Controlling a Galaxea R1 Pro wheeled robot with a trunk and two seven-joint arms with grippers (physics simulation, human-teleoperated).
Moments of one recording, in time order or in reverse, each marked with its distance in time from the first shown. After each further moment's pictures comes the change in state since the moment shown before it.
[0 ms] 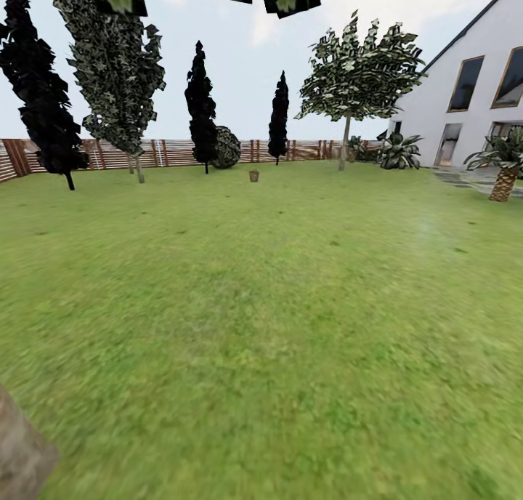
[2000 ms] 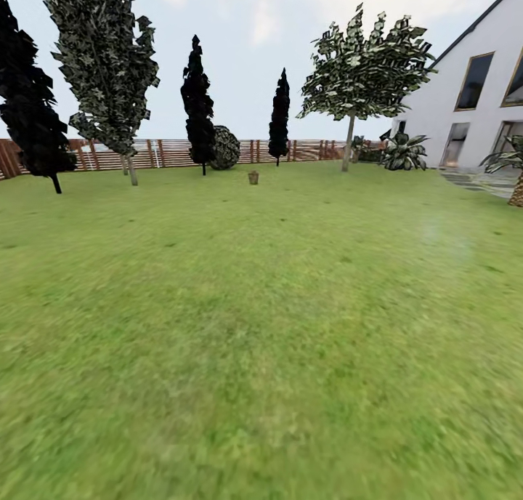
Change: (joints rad) left arm 0.000 0.000 0.000 -0.001 0.003 0.001 0.000; right arm 0.000 0.000 0.001 0.002 0.002 0.001 0.000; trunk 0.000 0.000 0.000
